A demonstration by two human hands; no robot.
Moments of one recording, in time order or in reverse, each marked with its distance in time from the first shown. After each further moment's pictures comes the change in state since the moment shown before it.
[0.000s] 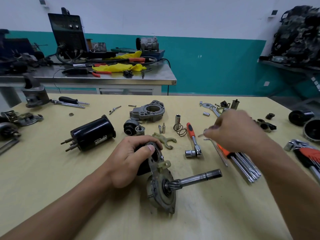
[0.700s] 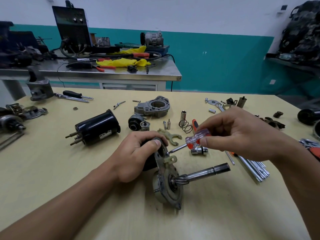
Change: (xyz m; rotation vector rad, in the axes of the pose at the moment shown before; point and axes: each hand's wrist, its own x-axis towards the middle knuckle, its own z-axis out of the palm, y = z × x) left_hand 0.002 -0.005 0.000 0.009 -0.008 -0.003; right_hand -0.024 -0.006 -0.020 0.586 -0.368 -0.622
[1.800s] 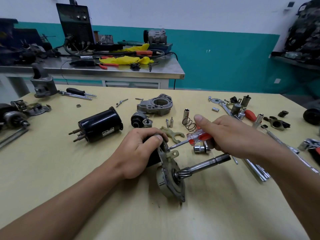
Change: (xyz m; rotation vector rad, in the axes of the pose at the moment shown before) left_hand 0.001 0.001 0.003 0.083 0.102 -0.053; right_hand 0.015 -0.013 0.026 -0.055 0.108 0.514
